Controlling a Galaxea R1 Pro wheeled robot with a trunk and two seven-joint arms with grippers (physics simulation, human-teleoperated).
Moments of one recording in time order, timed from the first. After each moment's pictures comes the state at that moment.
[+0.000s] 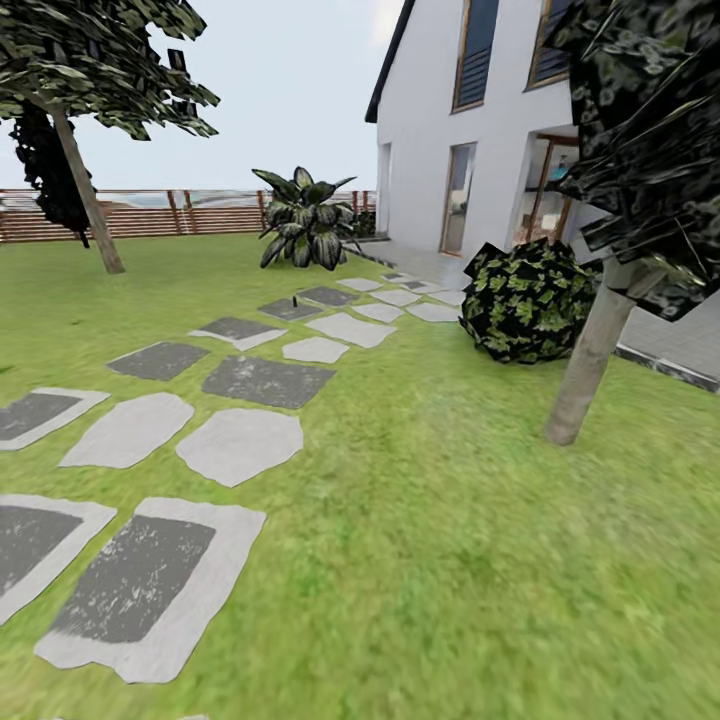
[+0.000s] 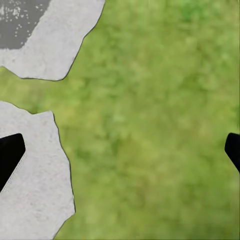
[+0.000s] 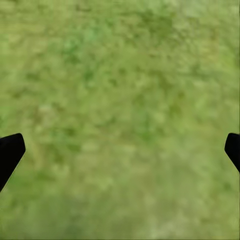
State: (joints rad) left arm -0.21 0.08 0.08 -0.36 0.02 -0.20 0.03; right arm -0.04 -0.09 0.00 -0.54 0.00 -0.32 0.01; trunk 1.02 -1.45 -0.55
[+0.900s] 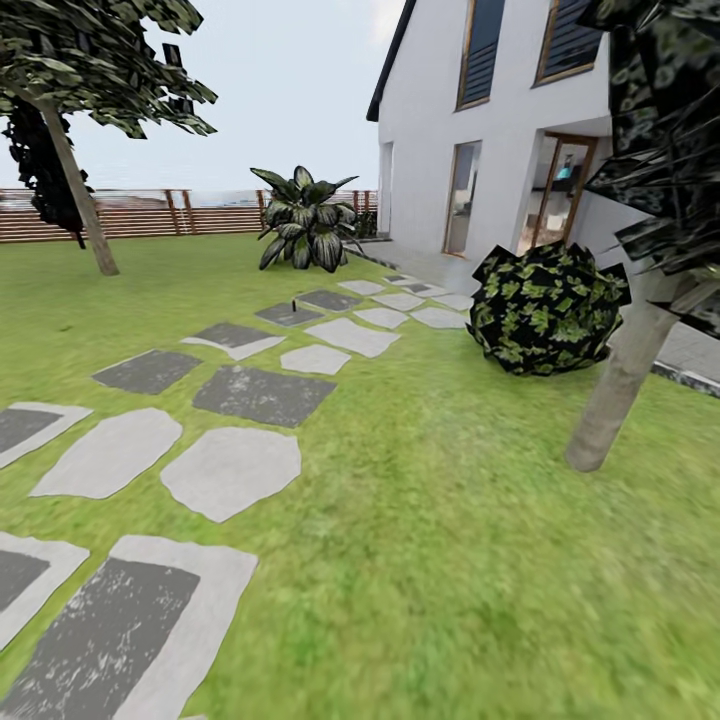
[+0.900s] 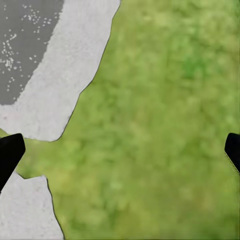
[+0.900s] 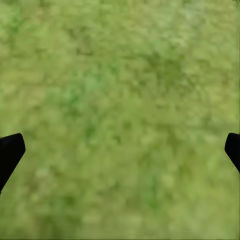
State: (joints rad) left arm -0.21 0.08 0.08 -0.36 0.02 -0.20 0.03; right arm -0.04 -0.09 0.00 -0.54 0.00 -0.32 0.01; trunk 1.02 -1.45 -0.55
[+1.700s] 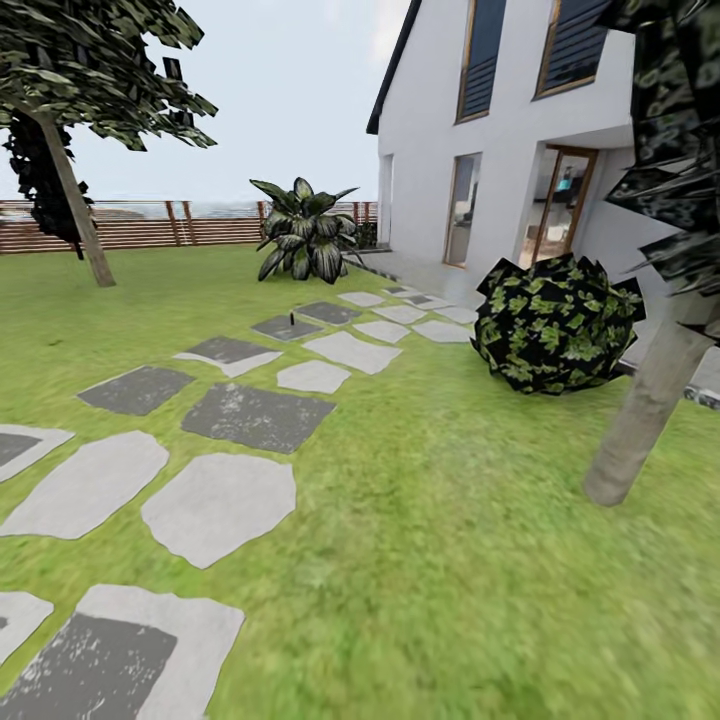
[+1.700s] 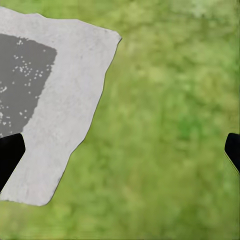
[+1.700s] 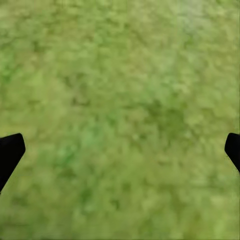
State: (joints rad) left arm -0.21 0.08 0.08 -0.36 0.02 -0.20 0.03; right arm -0.04 -0.09 0.00 -0.54 0.00 -0.32 0.01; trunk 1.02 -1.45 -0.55
